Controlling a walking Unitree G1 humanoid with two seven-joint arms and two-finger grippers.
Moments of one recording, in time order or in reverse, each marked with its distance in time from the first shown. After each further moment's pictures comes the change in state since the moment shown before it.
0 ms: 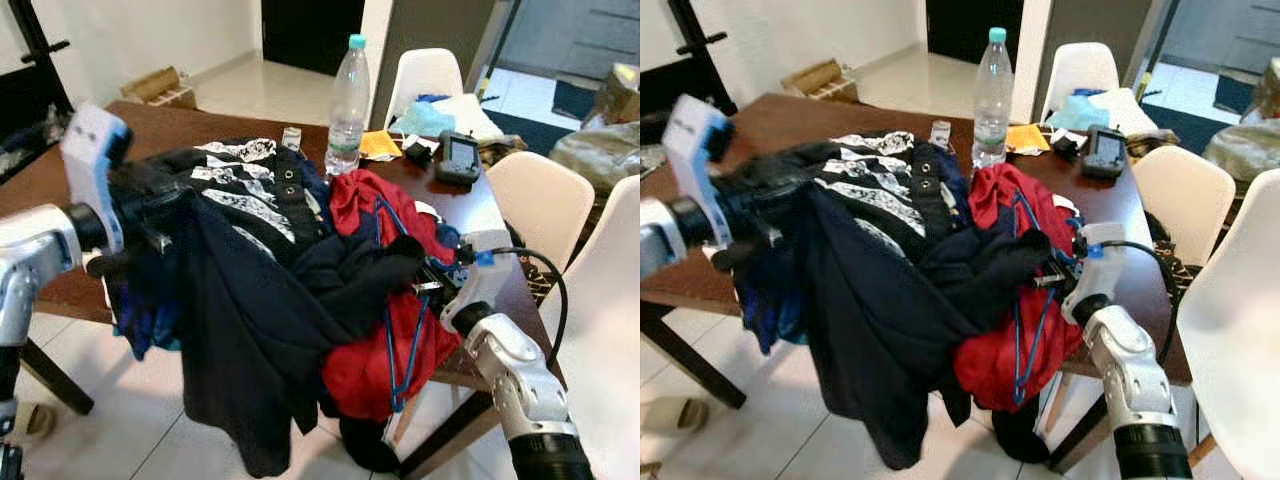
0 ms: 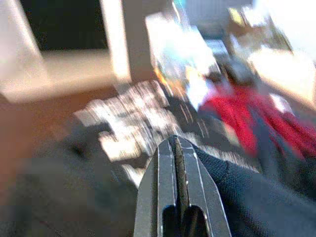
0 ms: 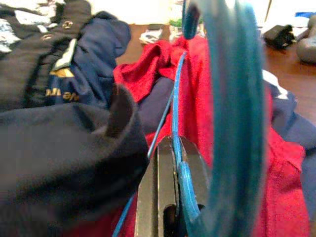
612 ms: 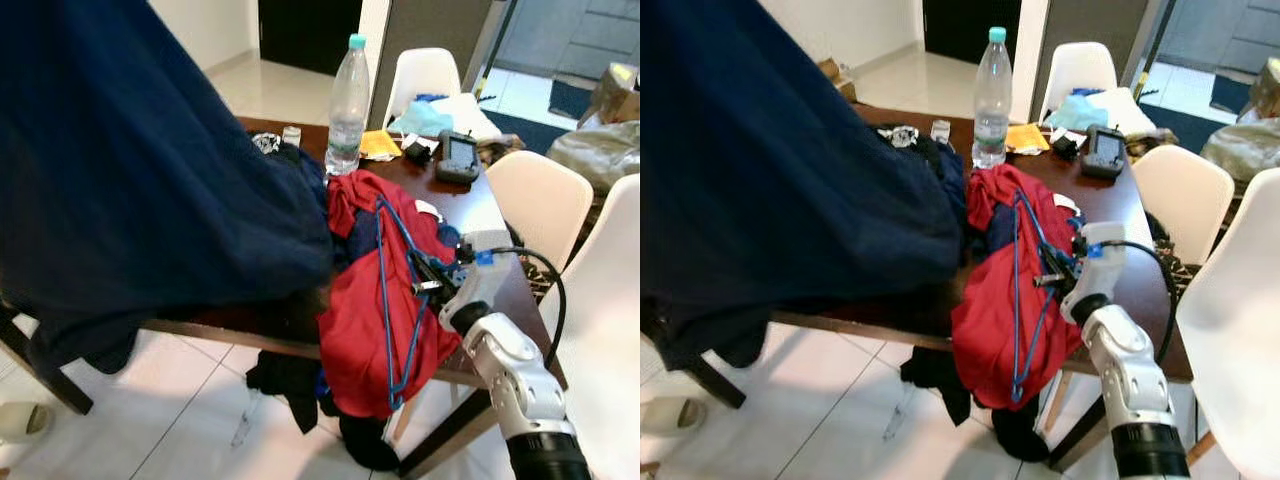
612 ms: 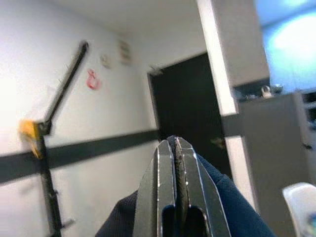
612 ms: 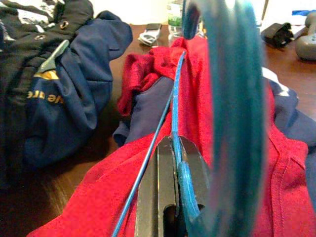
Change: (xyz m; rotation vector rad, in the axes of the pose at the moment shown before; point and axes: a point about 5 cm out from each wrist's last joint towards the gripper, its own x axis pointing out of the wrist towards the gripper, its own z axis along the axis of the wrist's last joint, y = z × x) left arm -0.016 0.074 0.203 0.288 -0.561 0.513; right arm 0.002 0.002 -0.002 0.012 -0.001 -0.004
